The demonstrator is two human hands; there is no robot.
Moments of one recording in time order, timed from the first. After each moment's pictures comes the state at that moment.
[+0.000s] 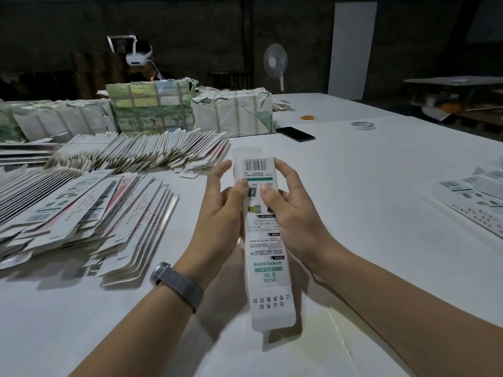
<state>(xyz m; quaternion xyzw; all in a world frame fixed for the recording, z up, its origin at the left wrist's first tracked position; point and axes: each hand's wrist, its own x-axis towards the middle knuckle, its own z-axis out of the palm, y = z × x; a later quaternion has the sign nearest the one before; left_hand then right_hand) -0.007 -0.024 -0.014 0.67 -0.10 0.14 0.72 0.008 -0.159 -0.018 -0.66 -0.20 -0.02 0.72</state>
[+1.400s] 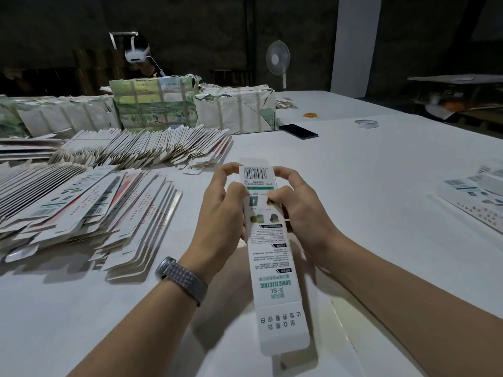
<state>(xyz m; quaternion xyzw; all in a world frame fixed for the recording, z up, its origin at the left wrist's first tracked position) -0.010 -0.022 -0.010 0.68 -0.10 0.13 0.71 0.006 -0.163 -0.009 -0.69 -0.18 0.03 0.70</state>
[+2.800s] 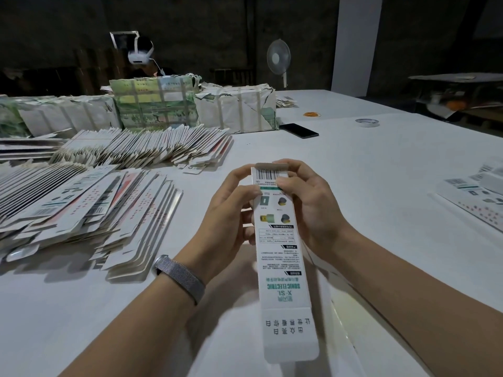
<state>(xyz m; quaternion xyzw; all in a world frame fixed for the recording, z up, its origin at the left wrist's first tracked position) -0.006 -0.023 -0.013 0.61 -0.12 0.00 0.78 0.009 -0.167 -0.001 -0.59 -0.16 -0.01 0.79</state>
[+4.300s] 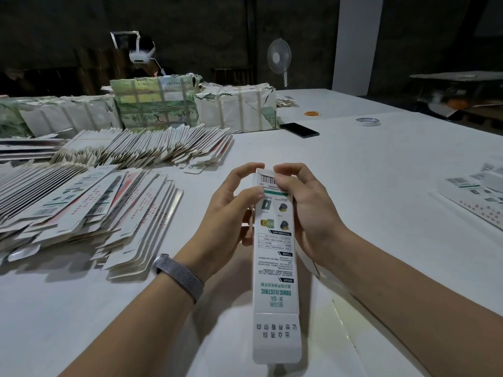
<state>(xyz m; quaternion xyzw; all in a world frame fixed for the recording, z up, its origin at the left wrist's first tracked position) -0.008 -0.018 -0.013 0.66 -0.15 0.01 0.74 0.009 -0.163 -0.007 -0.58 -0.13 0.00 0.80</state>
